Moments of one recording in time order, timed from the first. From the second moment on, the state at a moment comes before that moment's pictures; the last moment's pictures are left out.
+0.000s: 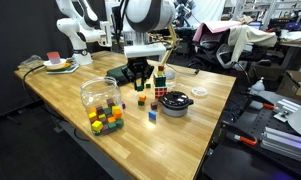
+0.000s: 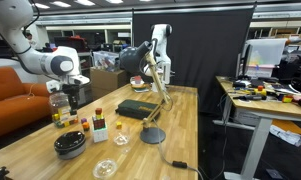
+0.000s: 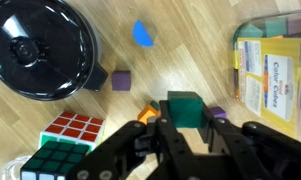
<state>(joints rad) 0.39 0.47 0.04 -2.09 0.05 2.55 0.72</state>
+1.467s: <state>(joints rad) 0.35 0.59 0.02 -1.97 0.10 2.53 0.99</state>
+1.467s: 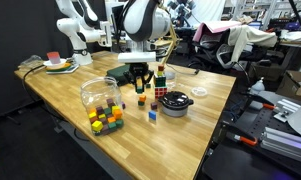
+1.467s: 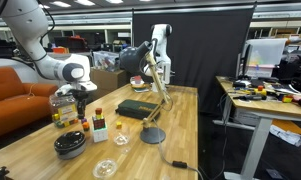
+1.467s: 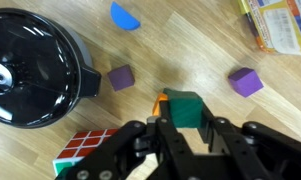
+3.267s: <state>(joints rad) 0.34 0.65 -0.01 -1.92 0.10 2.53 1.10</state>
